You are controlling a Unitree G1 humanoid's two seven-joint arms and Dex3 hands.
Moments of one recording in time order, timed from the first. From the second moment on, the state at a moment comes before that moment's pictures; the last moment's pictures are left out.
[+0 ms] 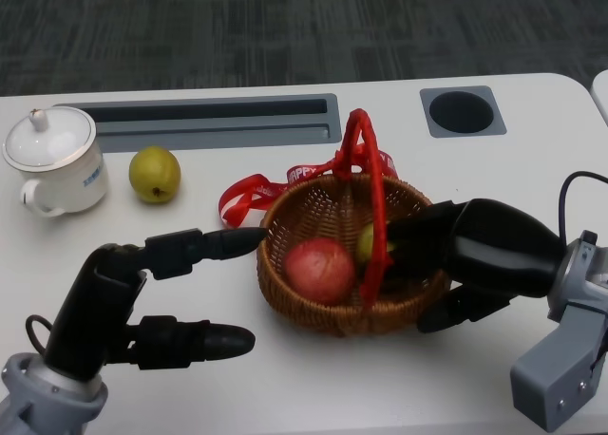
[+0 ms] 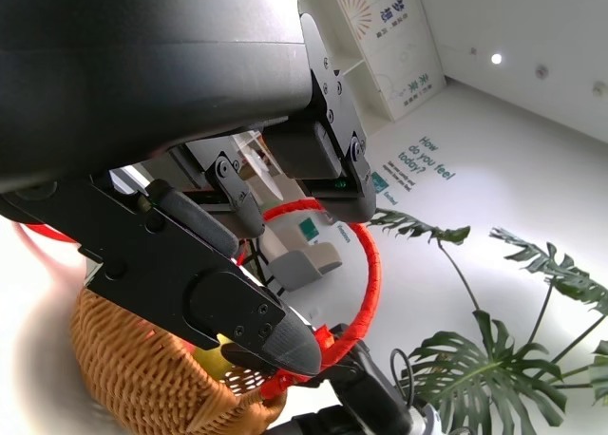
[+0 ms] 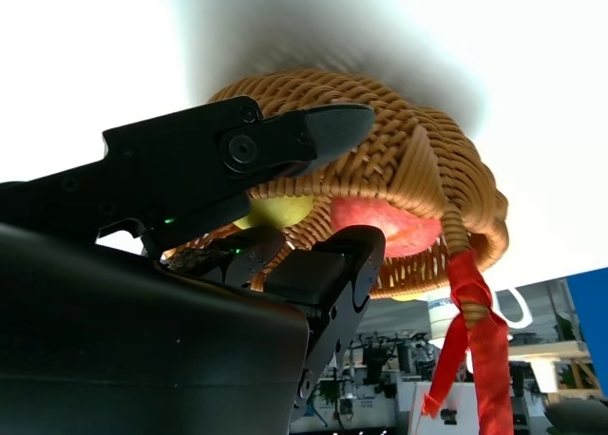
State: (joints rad) left arm -0.12 0.16 0.00 0.39 -0.06 -1.01 -0.32; right arm -0.82 -0.41 0.73 1.11 -0.98 -1.00 -0.52
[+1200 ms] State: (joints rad) left arm -0.07 0.10 0.04 0.37 -0.06 -1.08 -0.25; right arm -0.89 -0.29 0.86 1.31 -1.00 -0.56 -0.57
